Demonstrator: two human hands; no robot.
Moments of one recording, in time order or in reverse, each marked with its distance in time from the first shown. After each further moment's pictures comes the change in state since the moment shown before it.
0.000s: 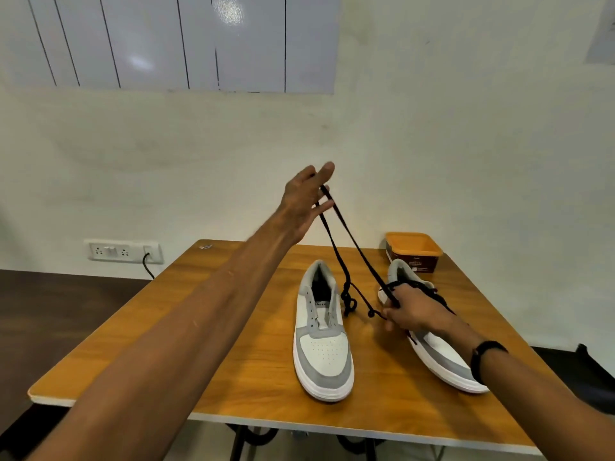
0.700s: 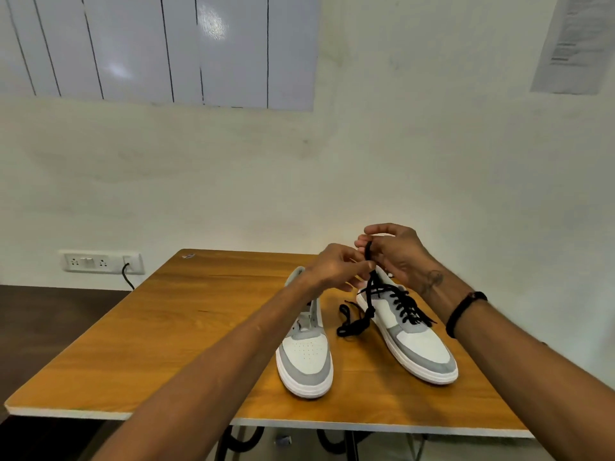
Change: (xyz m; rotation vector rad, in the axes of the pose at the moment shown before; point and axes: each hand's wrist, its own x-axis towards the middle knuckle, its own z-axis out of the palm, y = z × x) left_hand -0.061 -0.071 0.045 0.741 -0.372 -0.119; right_hand -0.035 -0.074 -0.078 1.128 0.356 -0.074
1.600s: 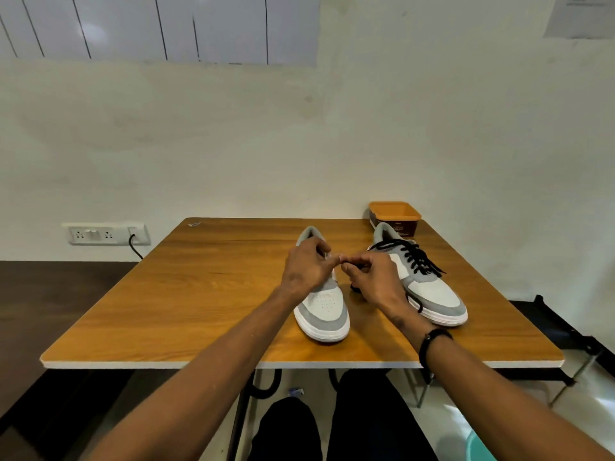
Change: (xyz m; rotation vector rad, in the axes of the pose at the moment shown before) left_hand -0.053 -0.102 -0.005 0.246 0.400 0.018; right_hand -0.057 0.141 0.030 -0.608 -0.011 -0.331
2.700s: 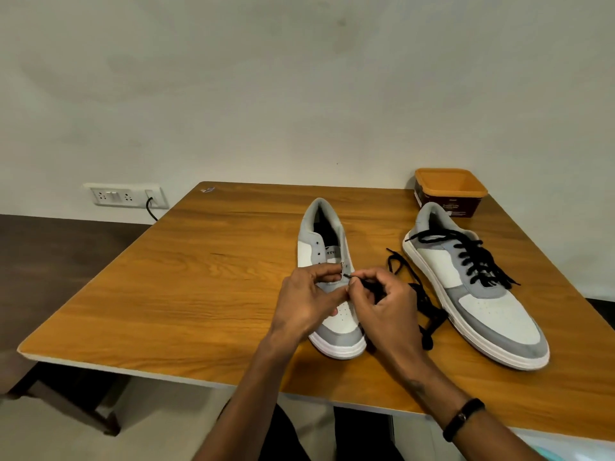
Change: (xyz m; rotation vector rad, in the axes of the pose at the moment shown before) left_hand -0.024 -0.039 0.023 -0.213 -0.020 -0.255; right_hand -0.008 0.041 0.048 0.244 0.050 -0.022
